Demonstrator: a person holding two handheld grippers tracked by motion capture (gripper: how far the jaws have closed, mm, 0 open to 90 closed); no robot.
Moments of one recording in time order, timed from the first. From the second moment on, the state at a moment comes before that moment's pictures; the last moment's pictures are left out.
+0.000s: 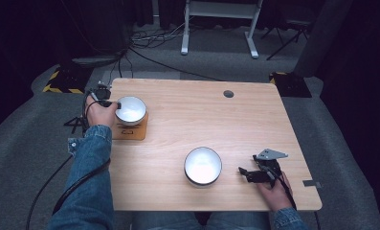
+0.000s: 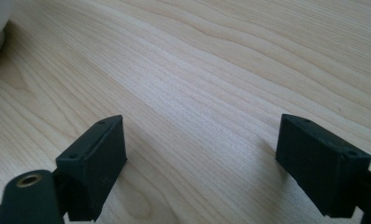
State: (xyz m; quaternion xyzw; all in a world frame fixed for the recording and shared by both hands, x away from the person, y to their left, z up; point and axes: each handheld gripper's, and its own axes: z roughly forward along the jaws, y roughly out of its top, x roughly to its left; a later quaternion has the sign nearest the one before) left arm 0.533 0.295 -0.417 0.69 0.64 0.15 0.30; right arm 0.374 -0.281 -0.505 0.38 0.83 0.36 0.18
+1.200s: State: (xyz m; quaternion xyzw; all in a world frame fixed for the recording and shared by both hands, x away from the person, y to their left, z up) left arm 0.530 0.304 -0.444 0.68 0.65 0.15 0.29; right arm 0.374 -0.281 -0.505 0.38 0.83 0.36 0.18
